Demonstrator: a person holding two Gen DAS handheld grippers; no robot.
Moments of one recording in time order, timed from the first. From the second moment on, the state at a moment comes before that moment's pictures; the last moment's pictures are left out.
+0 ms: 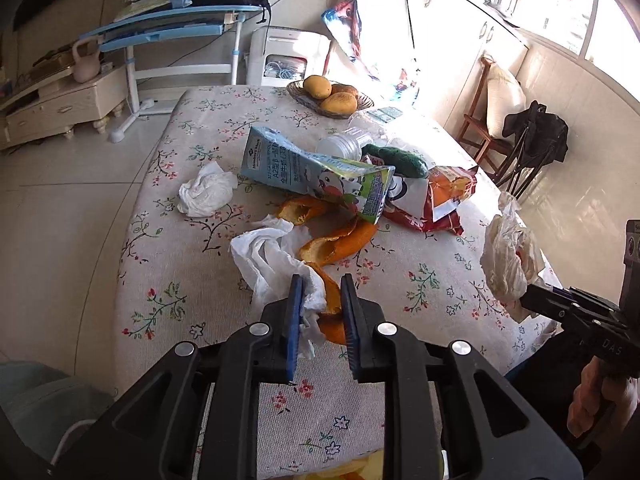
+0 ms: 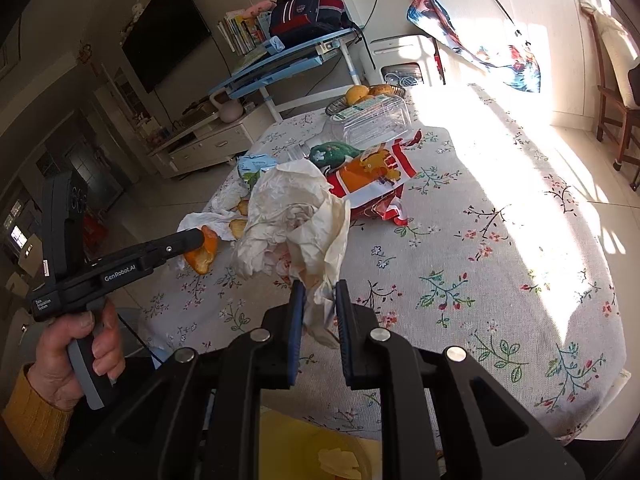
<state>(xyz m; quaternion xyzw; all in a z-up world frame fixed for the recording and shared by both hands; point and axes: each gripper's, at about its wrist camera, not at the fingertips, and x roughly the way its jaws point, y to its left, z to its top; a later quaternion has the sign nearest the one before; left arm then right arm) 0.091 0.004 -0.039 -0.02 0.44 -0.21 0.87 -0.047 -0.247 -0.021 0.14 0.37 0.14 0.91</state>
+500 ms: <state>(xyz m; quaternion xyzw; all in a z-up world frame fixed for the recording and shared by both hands) 0.120 0.027 -0.052 -0.05 0.44 -0.14 0.89 -0.038 -0.248 -0.032 0.16 0.39 0.14 0.90</state>
